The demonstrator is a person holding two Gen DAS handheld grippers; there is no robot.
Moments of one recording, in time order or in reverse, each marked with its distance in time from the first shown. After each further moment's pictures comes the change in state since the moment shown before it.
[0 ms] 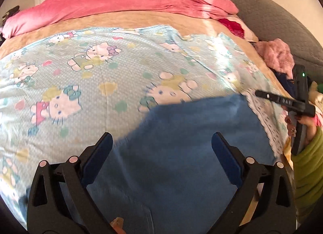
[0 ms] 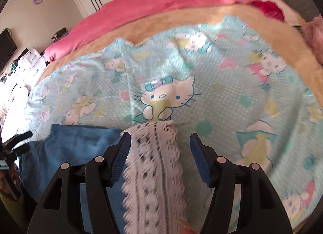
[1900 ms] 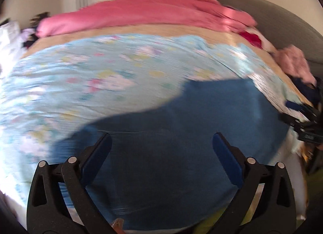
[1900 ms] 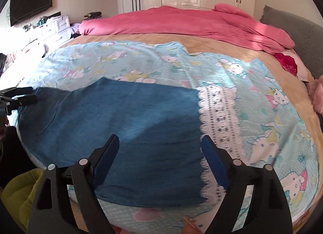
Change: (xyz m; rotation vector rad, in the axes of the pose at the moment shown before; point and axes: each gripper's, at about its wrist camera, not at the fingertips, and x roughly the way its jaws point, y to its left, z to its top) left arm -0.067 0.014 -0.081 -0.012 -0.121 0.171; right arm -0.046 0.123 -0.103 -0.356 -0.163 -0.058
